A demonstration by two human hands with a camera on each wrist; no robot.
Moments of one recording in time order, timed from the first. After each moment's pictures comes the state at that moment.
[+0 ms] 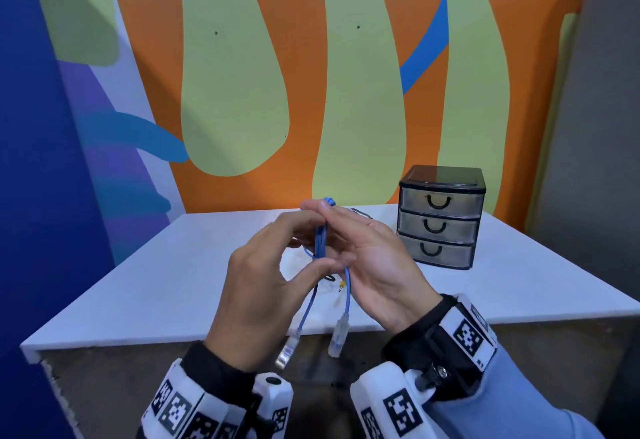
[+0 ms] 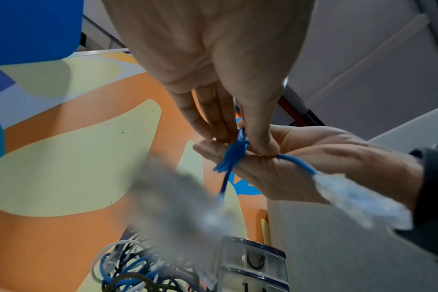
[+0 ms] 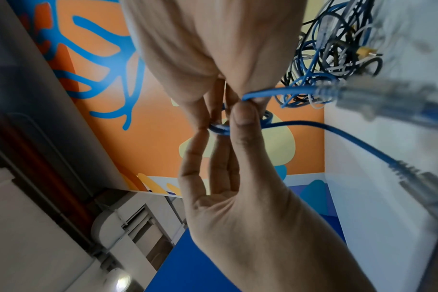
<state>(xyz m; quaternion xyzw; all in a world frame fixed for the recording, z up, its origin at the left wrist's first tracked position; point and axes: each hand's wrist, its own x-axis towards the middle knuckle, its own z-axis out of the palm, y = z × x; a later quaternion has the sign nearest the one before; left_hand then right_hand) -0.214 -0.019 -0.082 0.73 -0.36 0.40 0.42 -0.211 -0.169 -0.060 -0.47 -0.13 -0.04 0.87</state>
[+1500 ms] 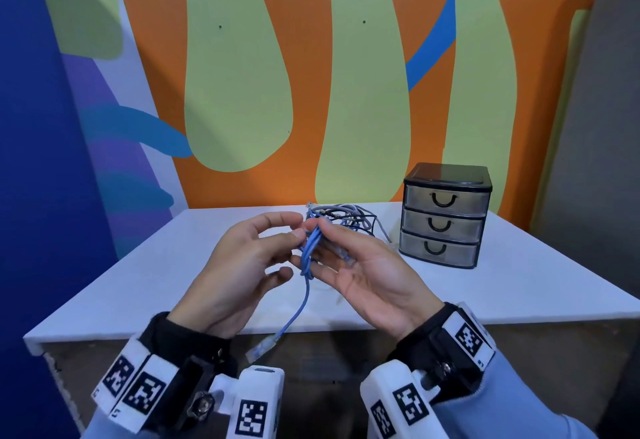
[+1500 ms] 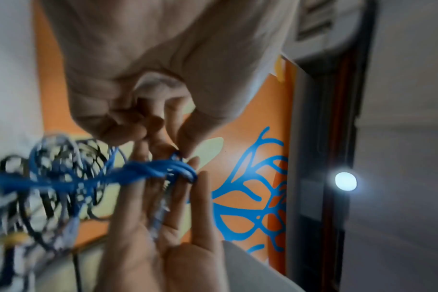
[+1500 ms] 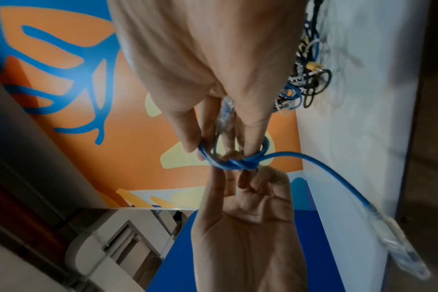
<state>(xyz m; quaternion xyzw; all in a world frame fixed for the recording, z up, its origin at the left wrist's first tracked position) -0.198 0.001 -0.061 0.64 -0.10 -0.03 0.76 -0.199 -0.173 -0.082 -0.45 -0.16 0.08 0.88</state>
